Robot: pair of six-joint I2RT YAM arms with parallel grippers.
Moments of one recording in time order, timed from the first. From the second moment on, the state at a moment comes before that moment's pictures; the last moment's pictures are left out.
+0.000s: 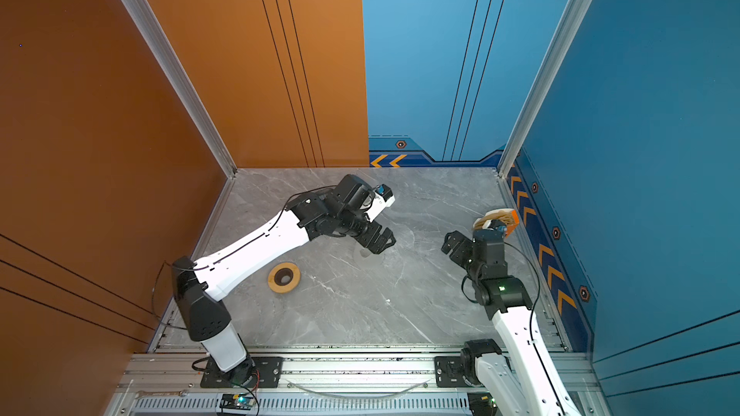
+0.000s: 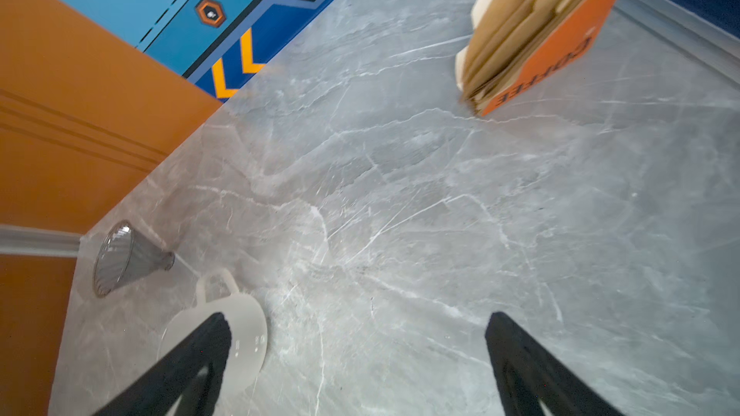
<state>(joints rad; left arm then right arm) -0.84 1.71 1.71 -0.87 0.19 -0.11 0.03 0.81 0.73 -0.58 0.03 0.68</state>
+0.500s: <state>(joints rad) -0.72 1.45 1.38 -0.57 0.40 -0.21 -0.34 1.32 1.09 -0.67 -0.12 0.62</state>
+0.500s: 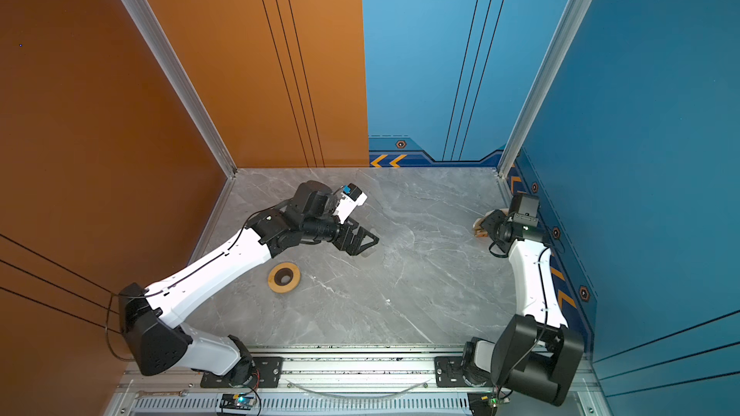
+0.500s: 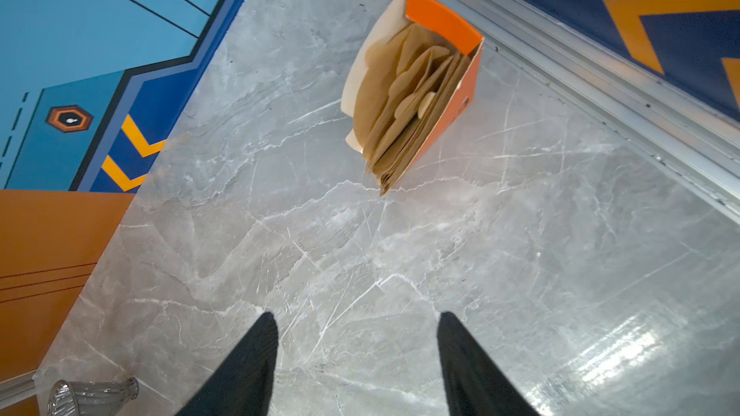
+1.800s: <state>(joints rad) -0.65 1.43 1.38 -0.55 0.46 -0.34 -0.48 1.79 1.47 -0.80 -0.09 0.60</state>
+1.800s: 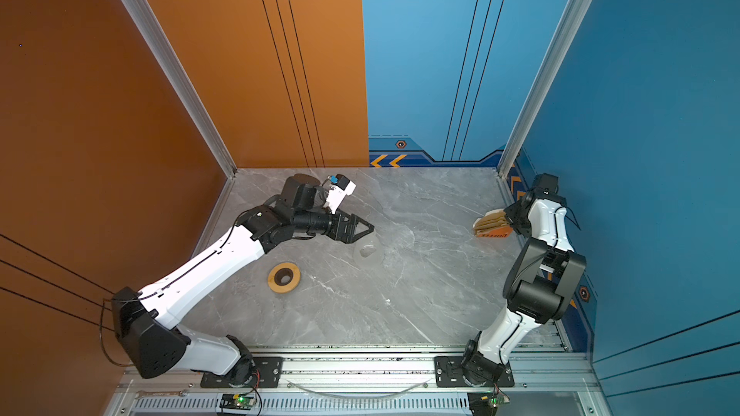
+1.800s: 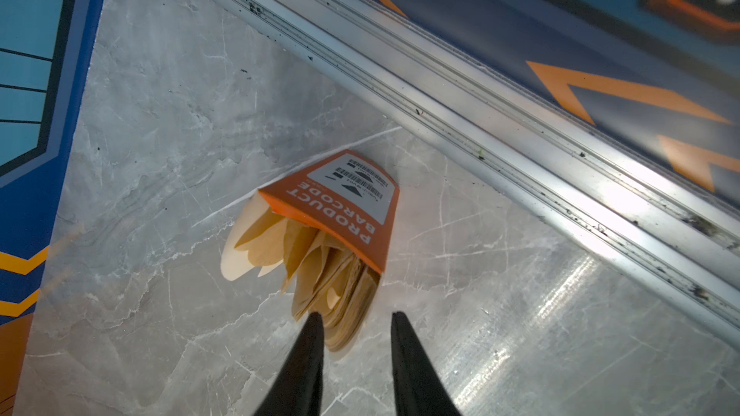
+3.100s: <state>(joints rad) -0.65 1.43 1.38 -0.56 0.46 -0.34 -0.42 1.87 1.50 -0.80 -0.04 0.60</state>
